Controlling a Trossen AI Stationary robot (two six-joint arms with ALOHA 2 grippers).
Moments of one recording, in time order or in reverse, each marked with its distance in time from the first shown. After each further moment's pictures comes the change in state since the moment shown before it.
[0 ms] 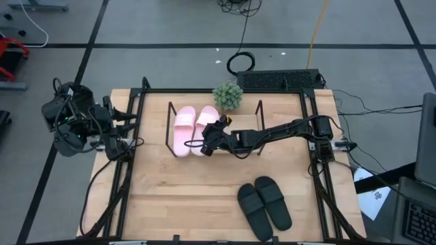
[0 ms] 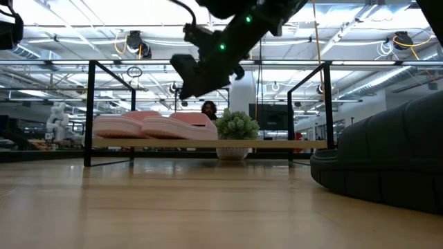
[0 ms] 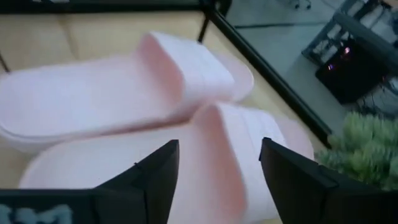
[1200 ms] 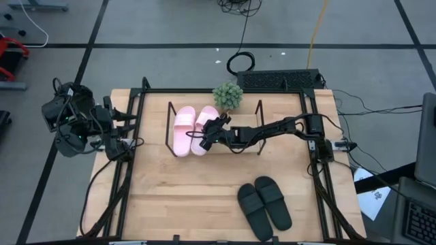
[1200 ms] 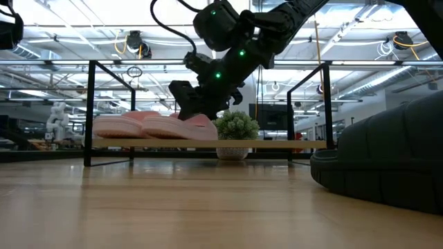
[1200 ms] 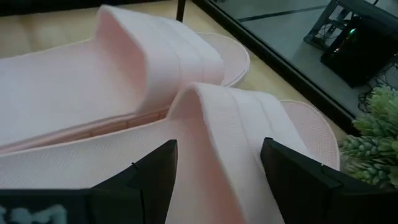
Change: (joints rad) left arm 0.000 0.000 0.000 -0.045 0.035 0.004; right arm -0.087 0.083 -0.064 0.180 -0.060 0.051
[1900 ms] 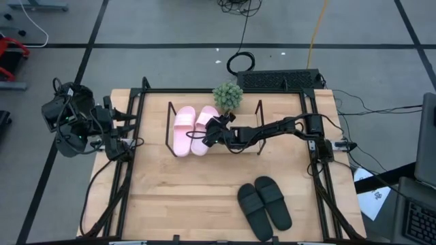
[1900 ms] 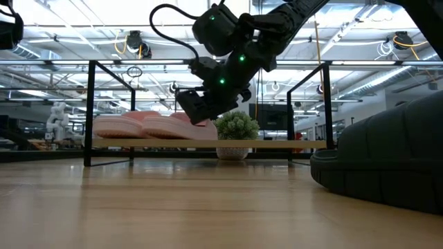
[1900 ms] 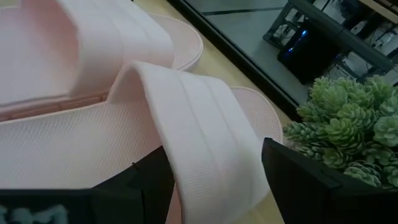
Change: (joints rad) left arm 0.000 0.000 0.000 -0.012 0.002 0.003; right arm -0.001 0.001 0.000 -0.069 0.158 -0.024
